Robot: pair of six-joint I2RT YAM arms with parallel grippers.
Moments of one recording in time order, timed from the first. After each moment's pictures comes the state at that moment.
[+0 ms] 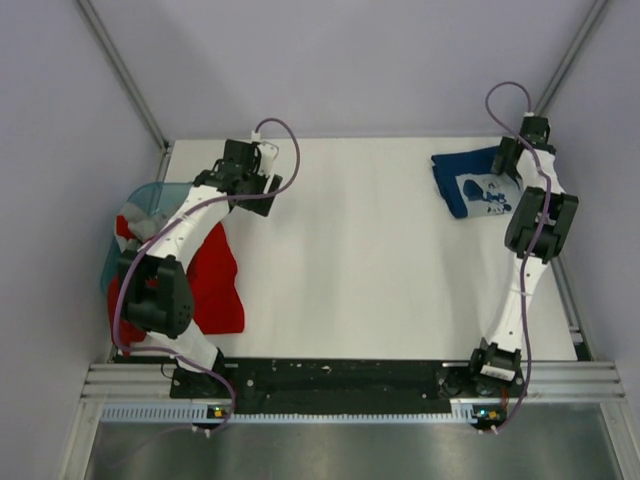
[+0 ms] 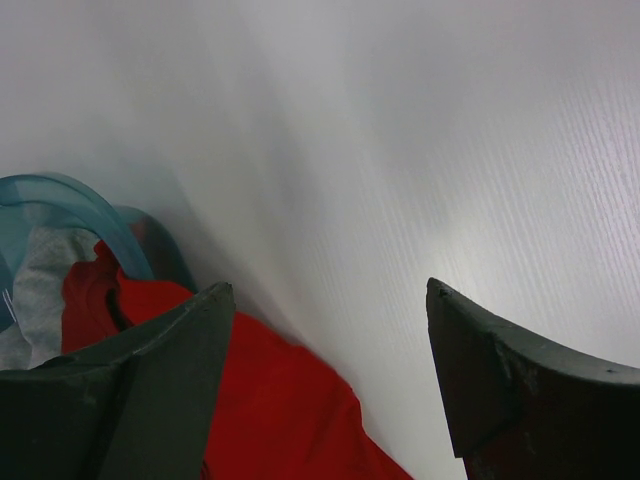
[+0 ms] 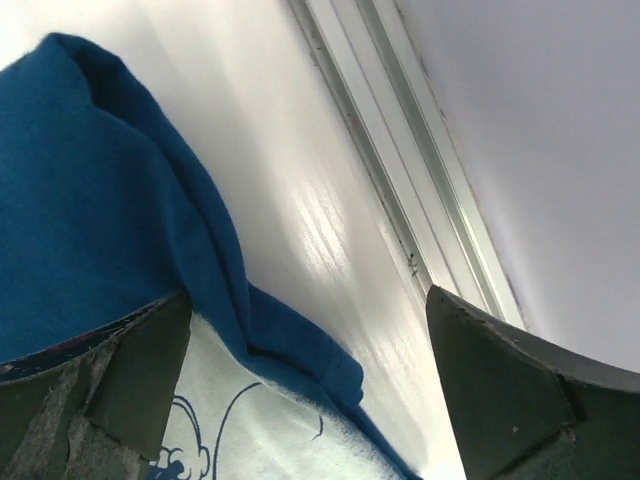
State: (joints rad) left arm -0.24 1.65 1.40 -0.61 -0.08 0.21; right arm -0.28 2.48 2.18 -0.55 0.20 0.02
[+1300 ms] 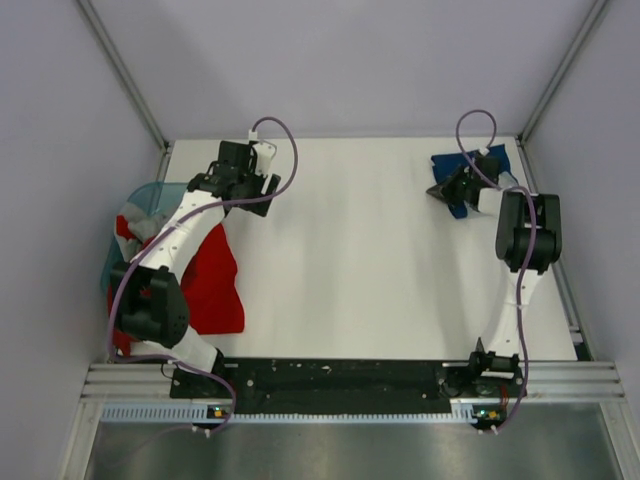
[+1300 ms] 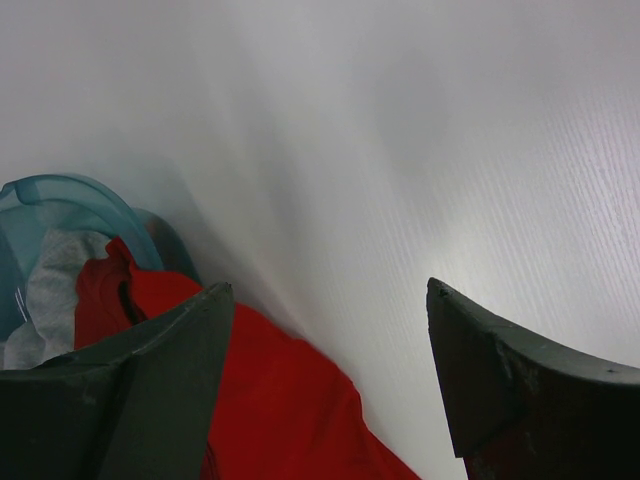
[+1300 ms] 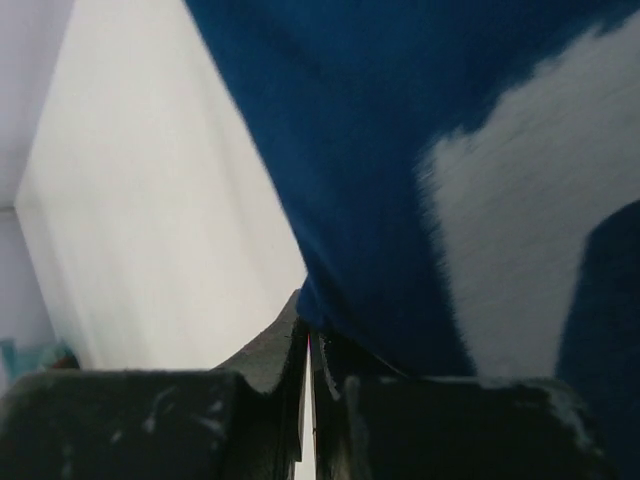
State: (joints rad) left arm -0.24 1.58 1.37 -0.60 -0.06 0.22; right arm -0.09 2.16 1.35 0.11 -0.46 0.70
